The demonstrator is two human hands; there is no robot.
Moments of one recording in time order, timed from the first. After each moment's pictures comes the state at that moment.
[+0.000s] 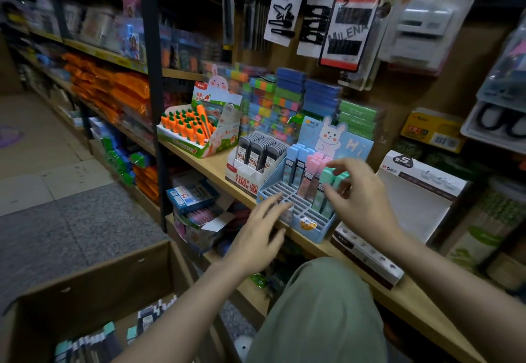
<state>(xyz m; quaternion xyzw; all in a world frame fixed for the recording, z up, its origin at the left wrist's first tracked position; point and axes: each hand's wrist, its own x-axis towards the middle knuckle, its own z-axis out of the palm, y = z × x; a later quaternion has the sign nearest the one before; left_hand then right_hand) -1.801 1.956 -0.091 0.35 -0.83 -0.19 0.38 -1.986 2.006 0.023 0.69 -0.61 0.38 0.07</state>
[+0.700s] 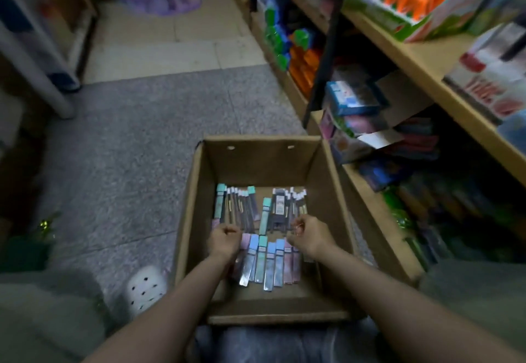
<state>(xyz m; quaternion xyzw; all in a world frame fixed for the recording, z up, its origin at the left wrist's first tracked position) -1.556 2.065 -0.329 0.83 -0.15 -0.39 0.38 -1.724 1.983 -0.284 0.69 -0.59 -0.03 -0.40</state>
